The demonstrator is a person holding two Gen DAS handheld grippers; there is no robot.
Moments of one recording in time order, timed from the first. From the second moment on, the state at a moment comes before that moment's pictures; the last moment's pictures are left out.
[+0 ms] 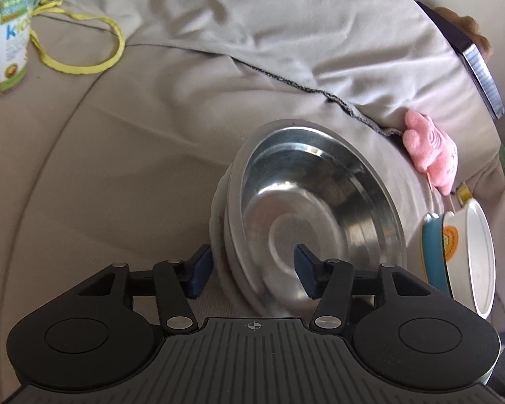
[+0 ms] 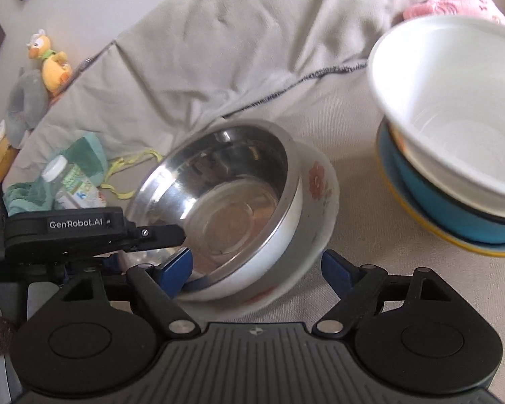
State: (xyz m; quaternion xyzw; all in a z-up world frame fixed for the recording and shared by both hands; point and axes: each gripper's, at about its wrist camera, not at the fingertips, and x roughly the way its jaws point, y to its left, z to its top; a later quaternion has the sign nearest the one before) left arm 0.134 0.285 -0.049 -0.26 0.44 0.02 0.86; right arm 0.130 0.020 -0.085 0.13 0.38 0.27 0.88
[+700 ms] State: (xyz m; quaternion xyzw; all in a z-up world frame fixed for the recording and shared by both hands) left arm 0.076 0.097 -0.045 -0.14 0.35 0.00 0.93; right arm 0.115 -0.119 -0.114 0.03 0.37 0.16 0.91
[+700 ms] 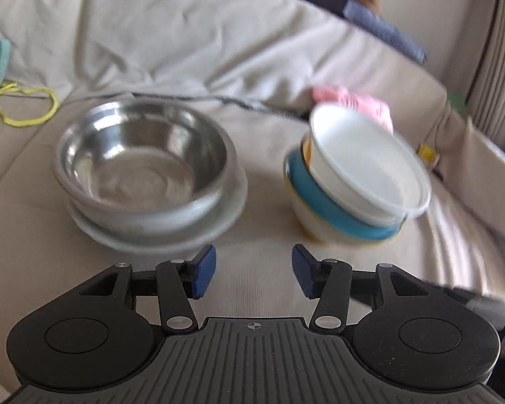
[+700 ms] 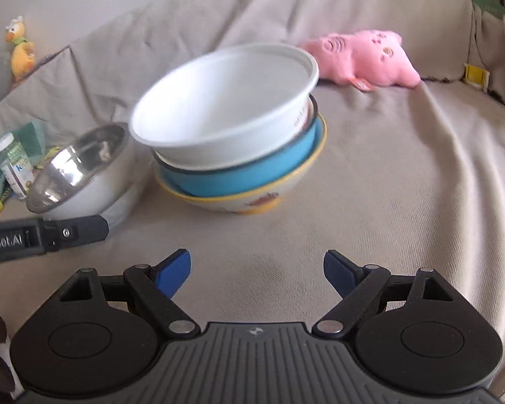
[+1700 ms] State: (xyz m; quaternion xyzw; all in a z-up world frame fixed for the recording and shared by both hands) left arm 0.114 0.108 0.028 -0.23 0.37 -0.09 0.90; right arm 0.122 -0.167 -0.015 0.02 0.20 0.14 0.97
